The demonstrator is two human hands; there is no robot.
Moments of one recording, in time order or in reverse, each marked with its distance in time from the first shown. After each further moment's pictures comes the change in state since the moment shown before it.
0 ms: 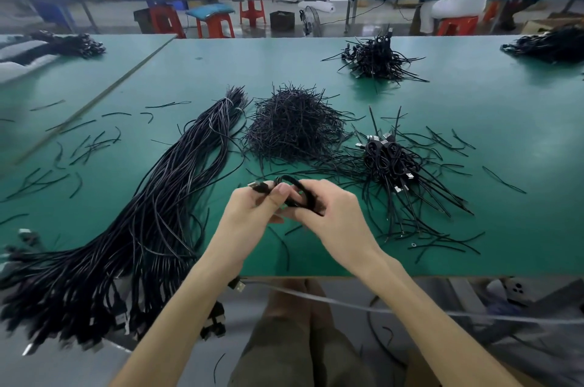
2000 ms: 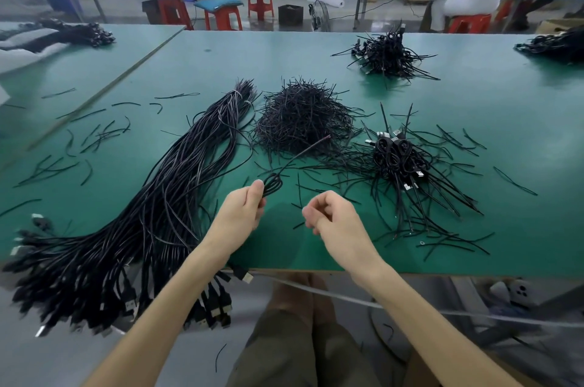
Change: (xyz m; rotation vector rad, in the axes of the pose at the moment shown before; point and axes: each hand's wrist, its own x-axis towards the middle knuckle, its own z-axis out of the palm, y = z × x) left_hand 0.020 -0.043 -0.027 0.179 0.045 -0.186; right_hand -0.016 0.005 0.011 0.173 -0.068 0.367
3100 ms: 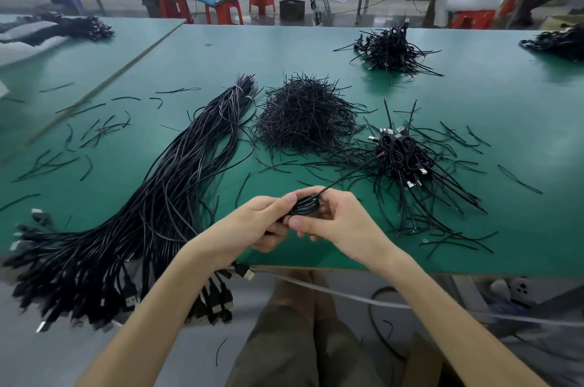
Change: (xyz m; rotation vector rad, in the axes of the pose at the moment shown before) left_hand -0.024 0.023 -0.005 -0.168 -0.575 -0.028; right_hand 0.010 -0.002 -0.012 0.207 -0.306 -0.214
